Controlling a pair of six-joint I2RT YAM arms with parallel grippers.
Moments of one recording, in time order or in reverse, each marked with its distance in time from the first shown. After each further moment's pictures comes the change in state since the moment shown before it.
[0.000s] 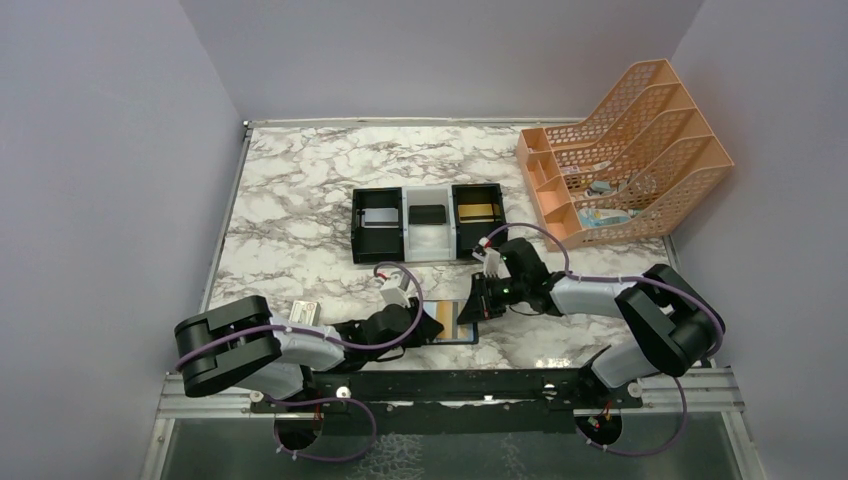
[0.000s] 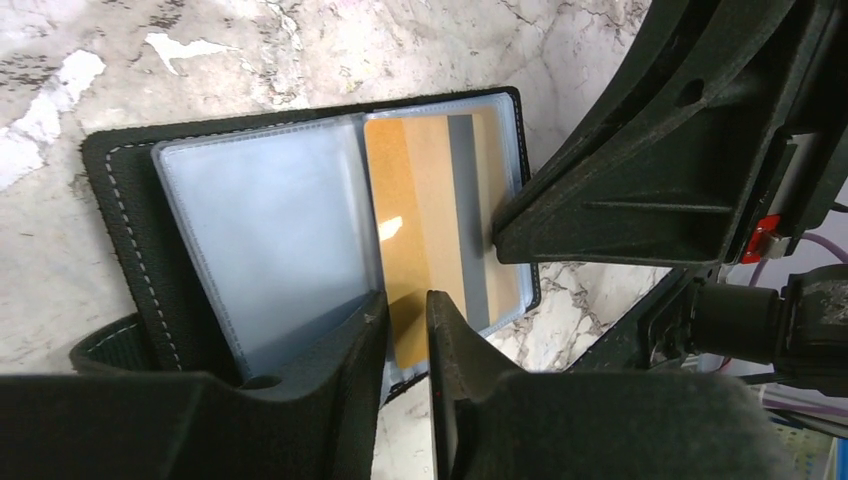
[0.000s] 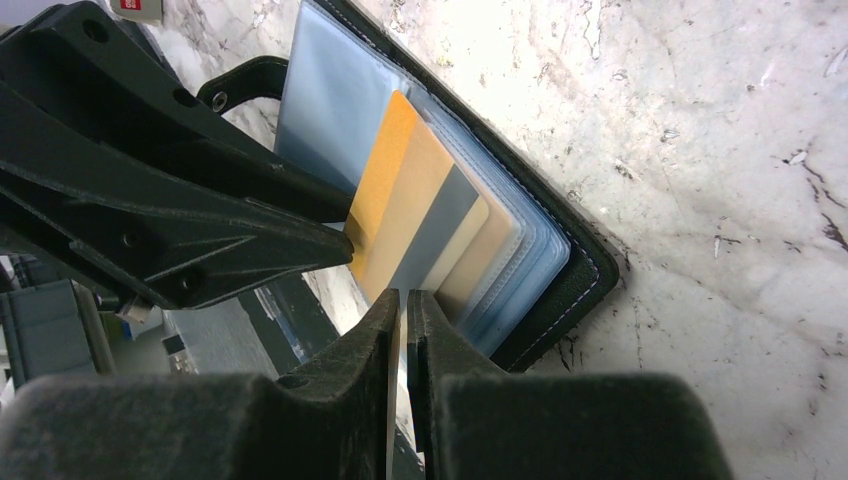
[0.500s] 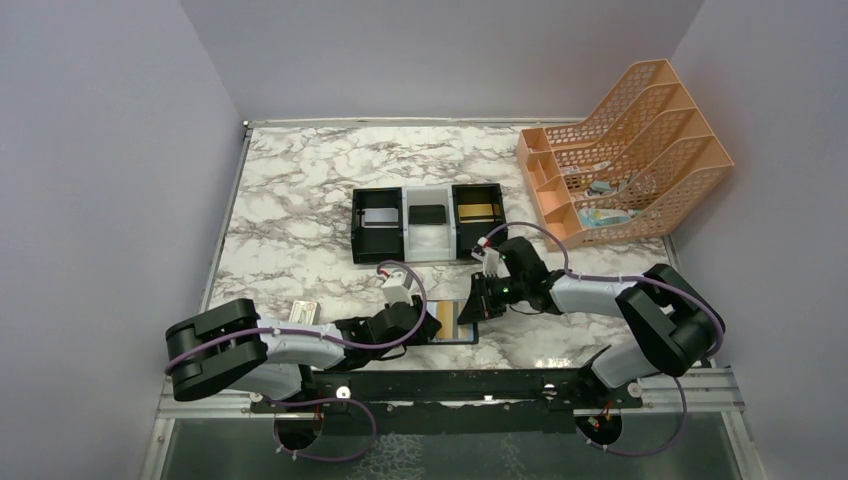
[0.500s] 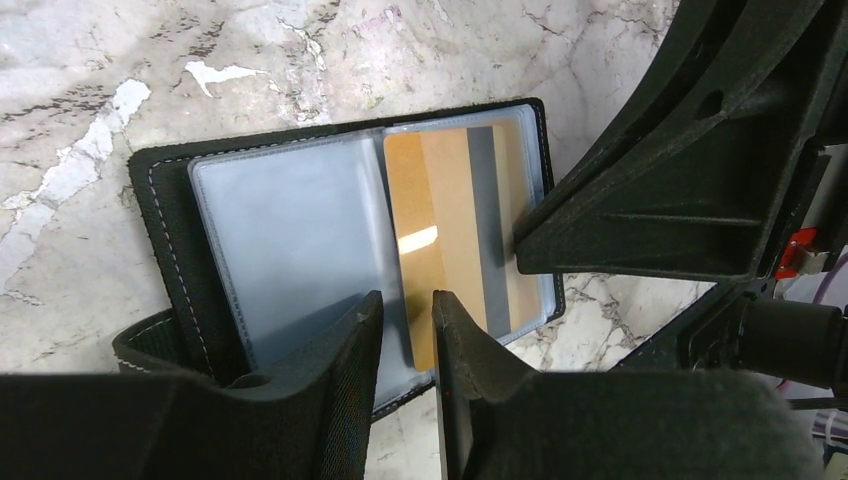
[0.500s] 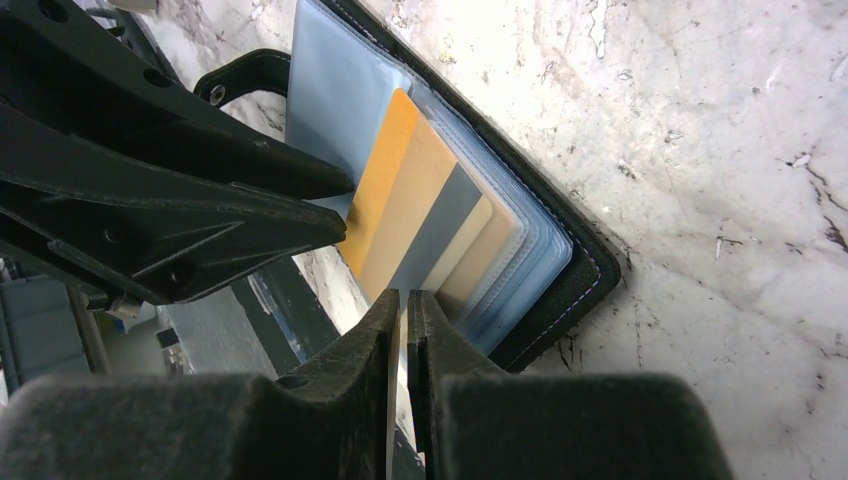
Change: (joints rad) left arm -0.015 -0.053 0.066 -0.195 -0.066 0.031; right arm 0.000 -0.001 0.015 -0.031 -0.008 -0.024
